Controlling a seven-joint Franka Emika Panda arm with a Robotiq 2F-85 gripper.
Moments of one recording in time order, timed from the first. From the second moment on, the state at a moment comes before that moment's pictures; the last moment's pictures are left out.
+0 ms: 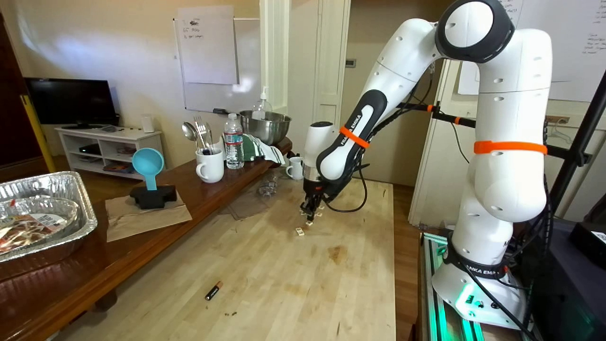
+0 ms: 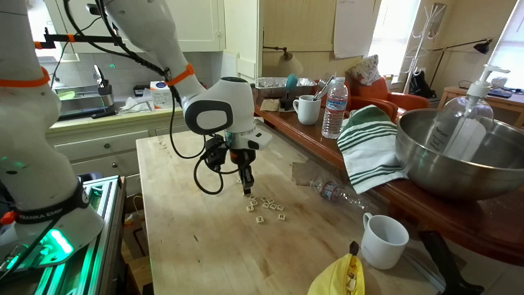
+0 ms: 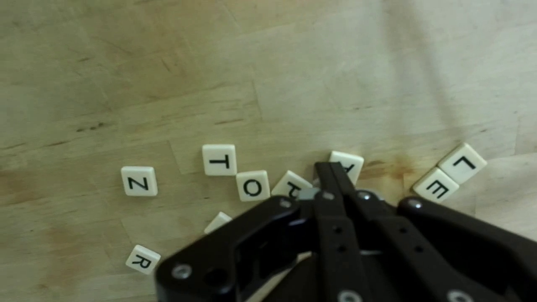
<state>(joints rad) -0.05 0.16 -0.10 -2.53 -0.11 2.79 0.06</state>
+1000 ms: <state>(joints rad) -0.04 0.19 -0.10 -2.51 -0.24 2.79 0.04</state>
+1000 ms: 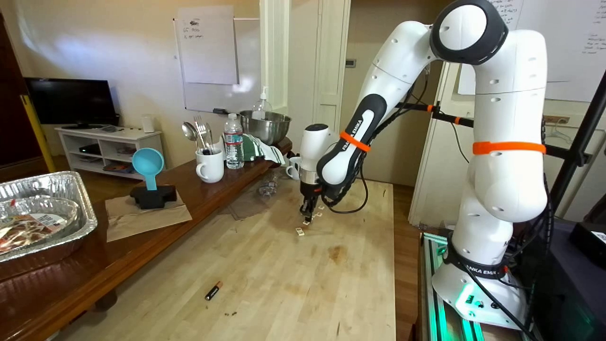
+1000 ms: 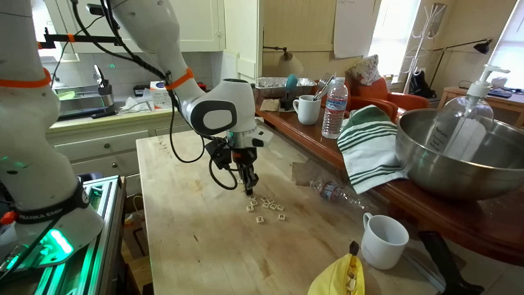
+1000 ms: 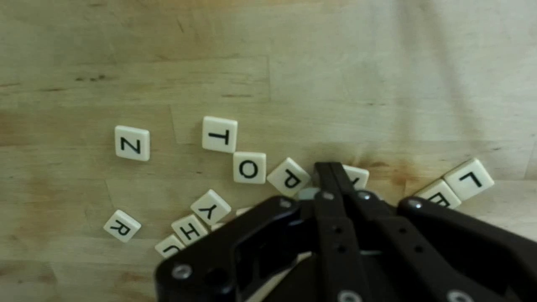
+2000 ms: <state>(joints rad) 0.01 0.22 -0.11 -2.50 -0.50 2.88 -0.03</state>
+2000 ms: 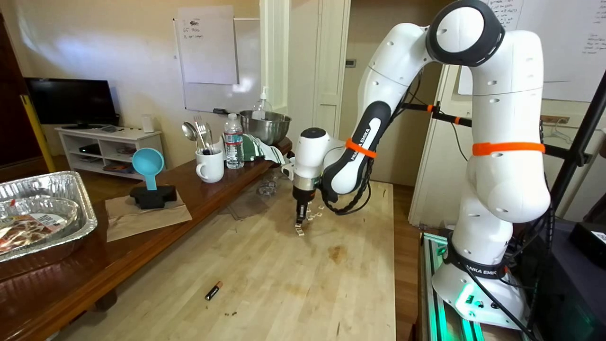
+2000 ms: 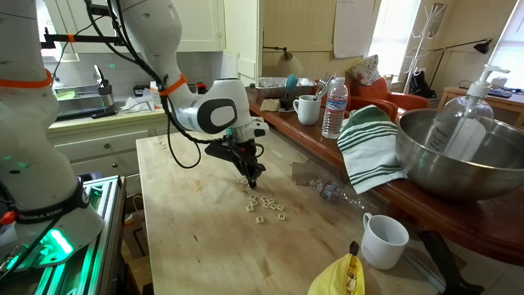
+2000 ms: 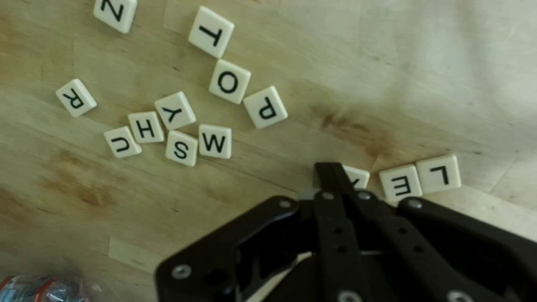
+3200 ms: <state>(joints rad) 0.02 0.22 -0.12 -2.50 -0.79 2.92 0.01</state>
